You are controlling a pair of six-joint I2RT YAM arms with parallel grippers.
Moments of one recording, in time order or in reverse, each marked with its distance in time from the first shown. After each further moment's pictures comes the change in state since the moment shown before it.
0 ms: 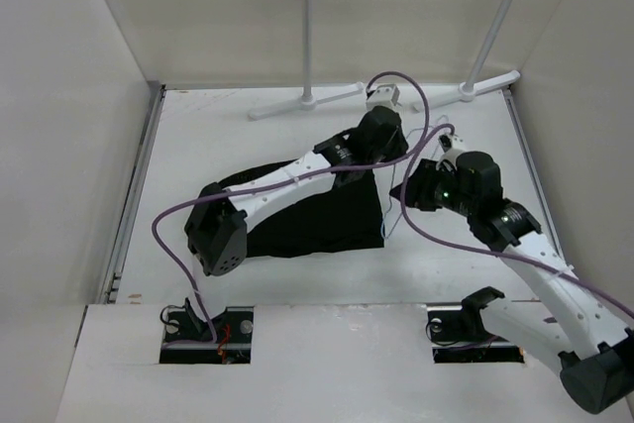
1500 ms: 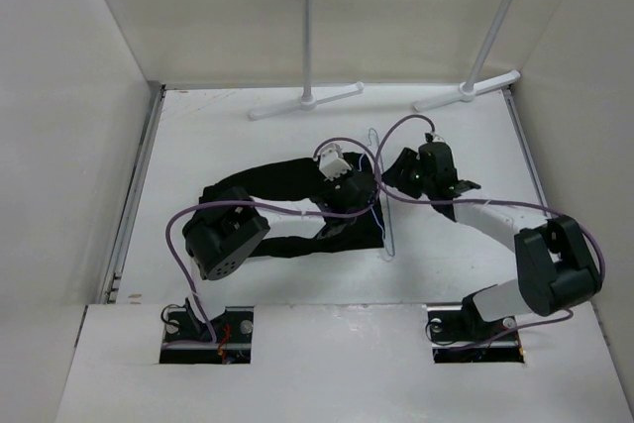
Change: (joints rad) left arm -0.049 -0.042 -0.695 0.603 -0.526 -0.437; right arm -0.082 0.534 -0.090 0.448 0.198 0.167
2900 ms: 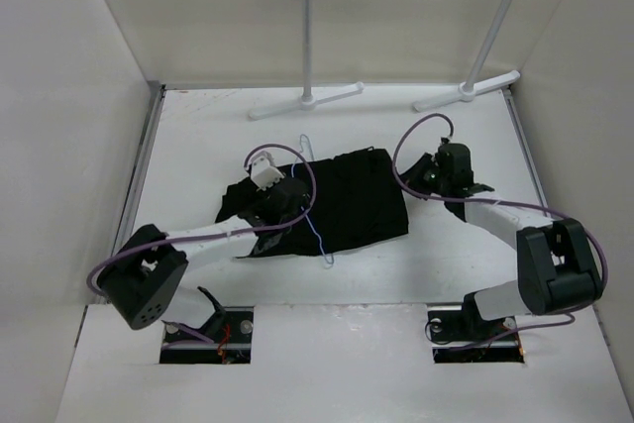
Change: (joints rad) left arm 0.211 -0.483 -0.446 -0.095 0.054 0.112; right arm -0.130 -0.023 -0.037 0.051 -0.217 0.122
